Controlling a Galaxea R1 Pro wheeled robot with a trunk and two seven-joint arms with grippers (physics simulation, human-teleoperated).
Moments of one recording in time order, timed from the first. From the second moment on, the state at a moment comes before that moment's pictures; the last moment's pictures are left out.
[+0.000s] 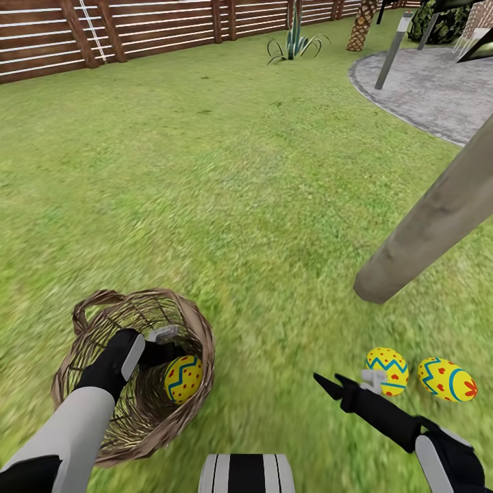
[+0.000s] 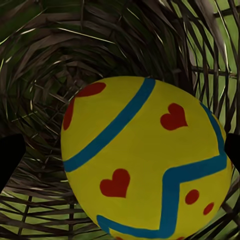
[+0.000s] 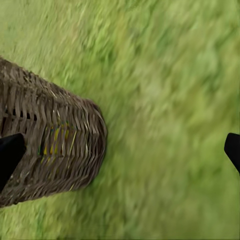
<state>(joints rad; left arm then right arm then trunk) -0.79 0.05 0.15 -0.70 0.16 0.91 -0.07 -0.10 -0.10 -0.21 -1.53 -0.39 0.60 0.66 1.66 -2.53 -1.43</state>
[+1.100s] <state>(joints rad) -0.79 0.05 0.14 -0.69 0.15 0.92 -0.08 -0.04 -0.10 -0.24 -1.58 -0.39 0.54 0.83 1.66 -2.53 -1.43</state>
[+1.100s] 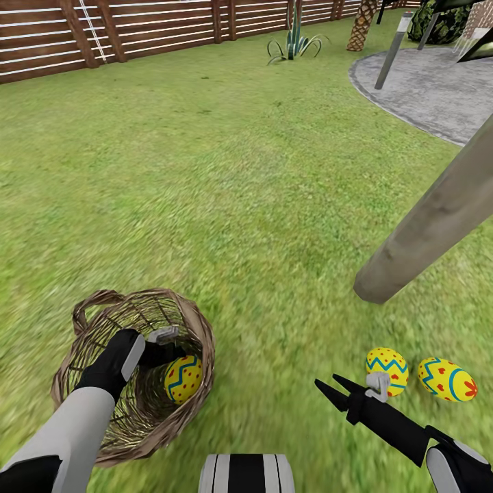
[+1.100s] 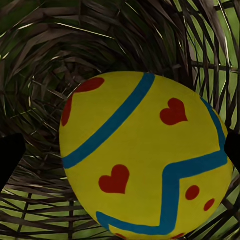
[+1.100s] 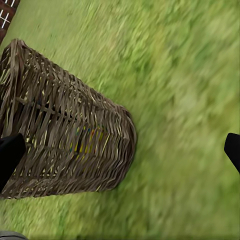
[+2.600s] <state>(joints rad) -0.79 0.05 0.15 -0.69 0.15 0.99 -0.16 -0.04 -0.10 -0.24 -1.58 -0.39 0.54 0.83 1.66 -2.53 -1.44</state>
